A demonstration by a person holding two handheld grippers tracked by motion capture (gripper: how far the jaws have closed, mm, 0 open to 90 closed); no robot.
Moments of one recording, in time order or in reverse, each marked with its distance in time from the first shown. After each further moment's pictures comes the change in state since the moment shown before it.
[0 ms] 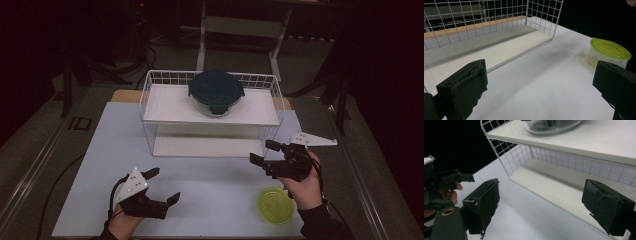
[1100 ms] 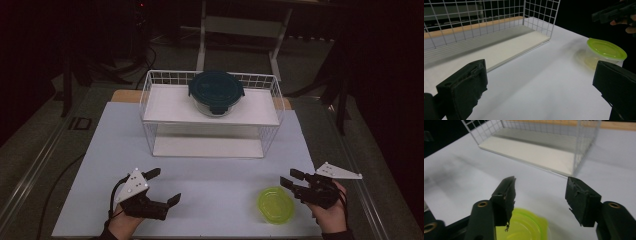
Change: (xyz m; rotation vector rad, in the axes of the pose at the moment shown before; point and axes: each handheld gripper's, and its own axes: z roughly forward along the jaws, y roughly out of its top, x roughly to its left) left arm -0.001 0.000 0.000 -0.002 -0.021 0.008; right arm -0.052 -0.093 -0.055 0.074 -0.145 0.032
